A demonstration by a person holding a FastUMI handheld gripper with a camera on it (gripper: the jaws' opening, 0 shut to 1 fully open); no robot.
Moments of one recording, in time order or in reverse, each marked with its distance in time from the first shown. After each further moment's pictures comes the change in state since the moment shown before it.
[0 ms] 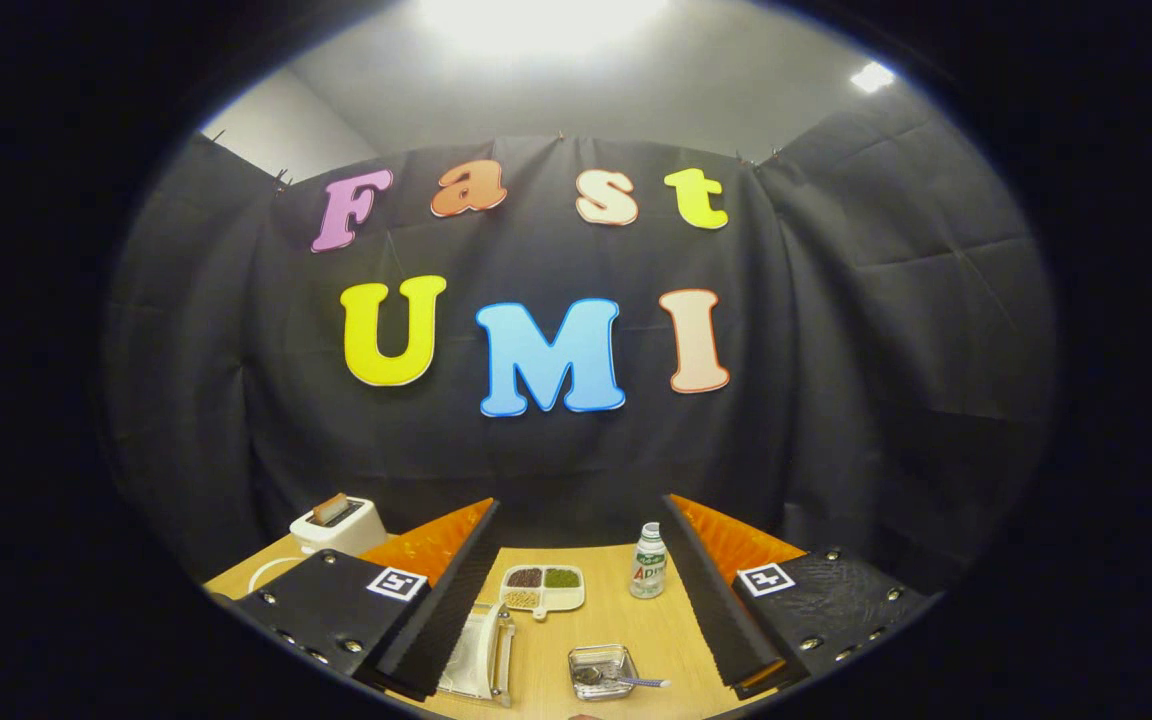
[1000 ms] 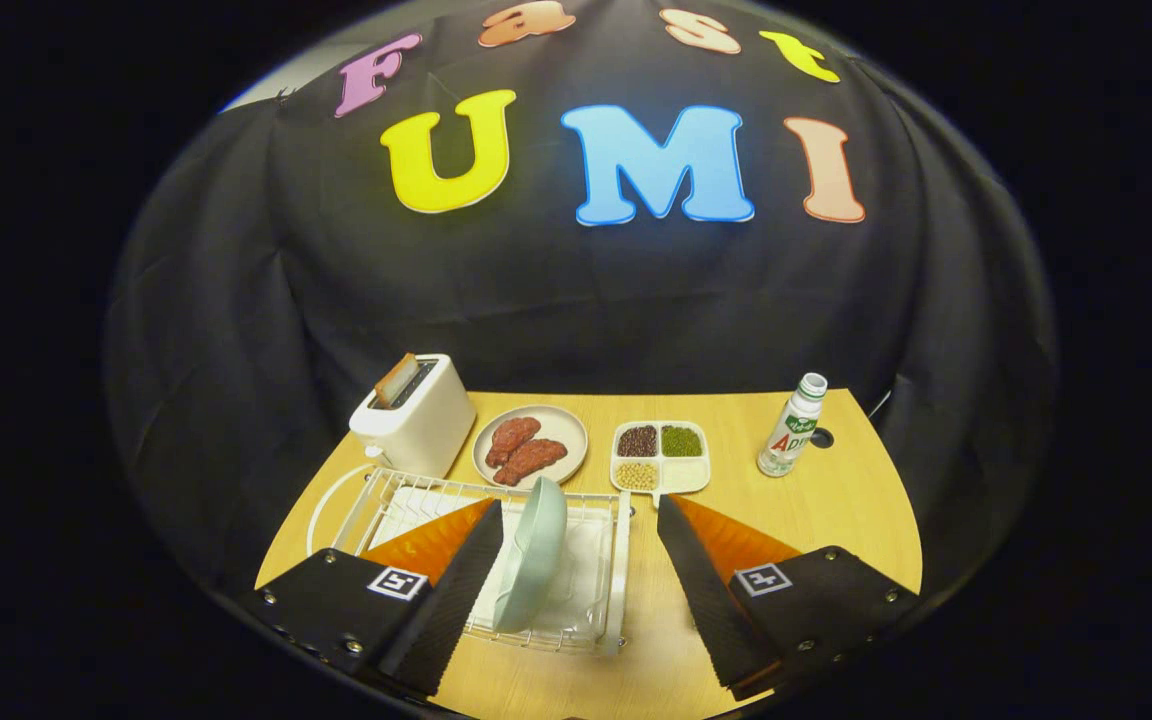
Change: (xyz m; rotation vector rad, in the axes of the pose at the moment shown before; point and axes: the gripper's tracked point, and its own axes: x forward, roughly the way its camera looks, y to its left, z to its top) arm 0.066 0.126 -0.124 -0.013 0.592 0.176
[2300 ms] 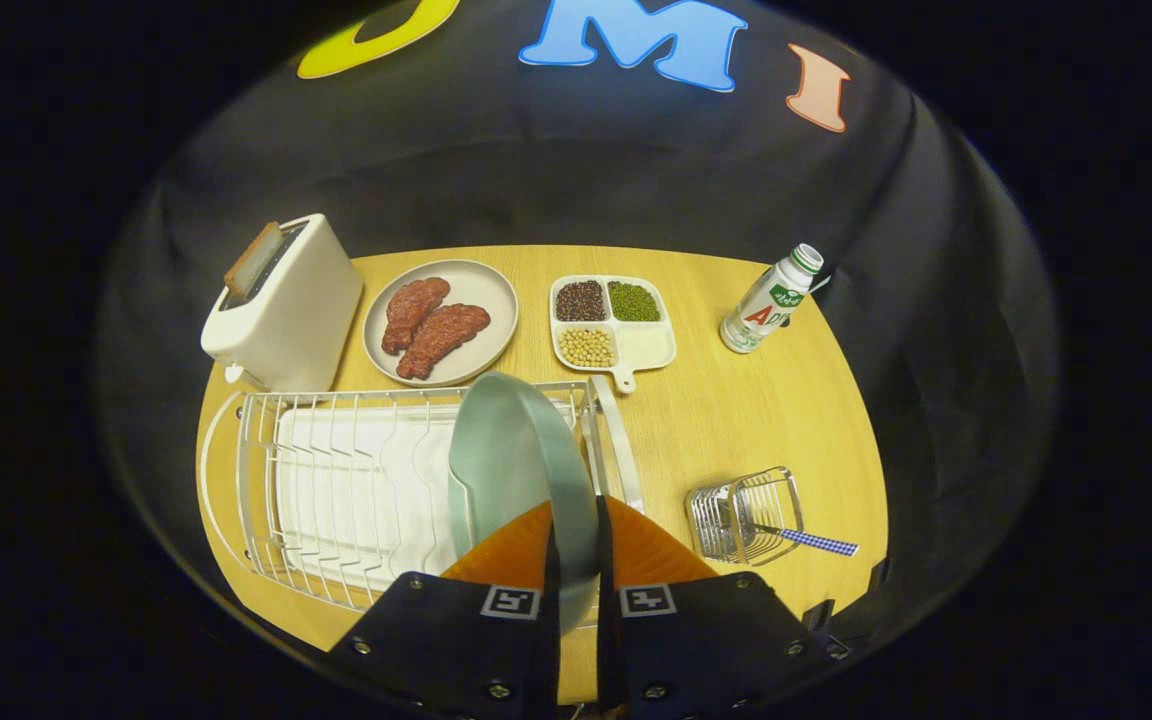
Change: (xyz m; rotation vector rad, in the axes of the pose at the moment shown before) arm 0.064 0.004 -0.070 0.017 0.429 -0.381
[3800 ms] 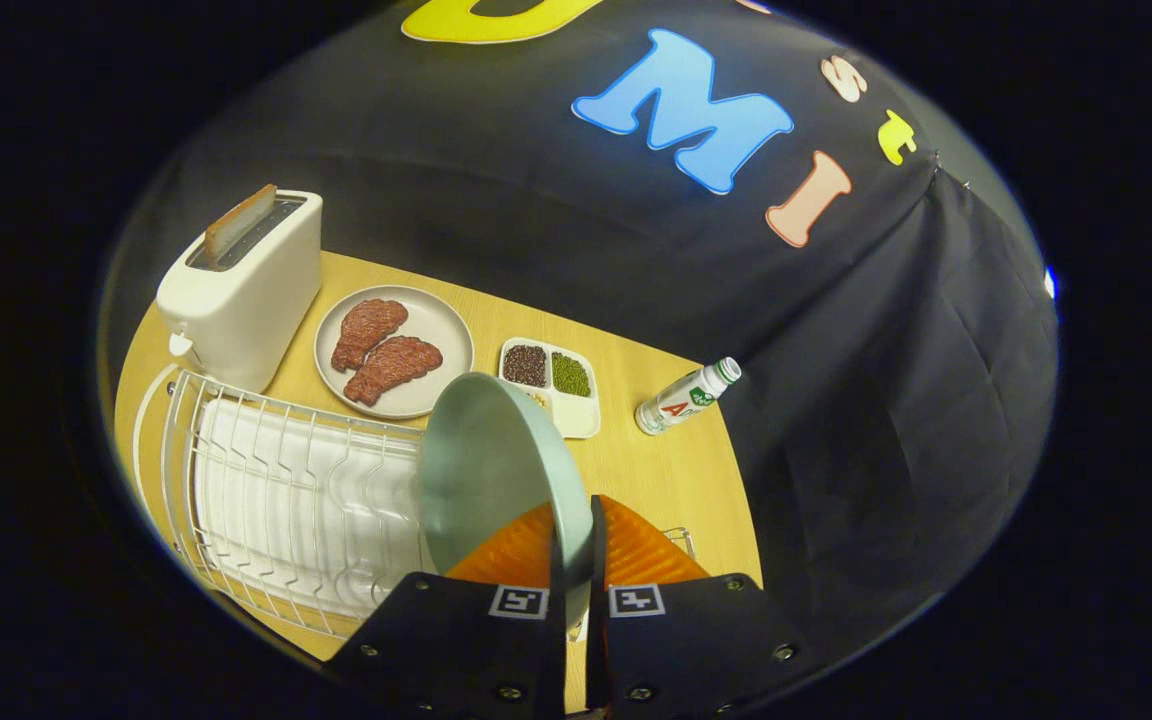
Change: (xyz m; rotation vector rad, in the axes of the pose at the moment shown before) arm -0.041 0.011 0.044 -0.185 -0.163 -0.304
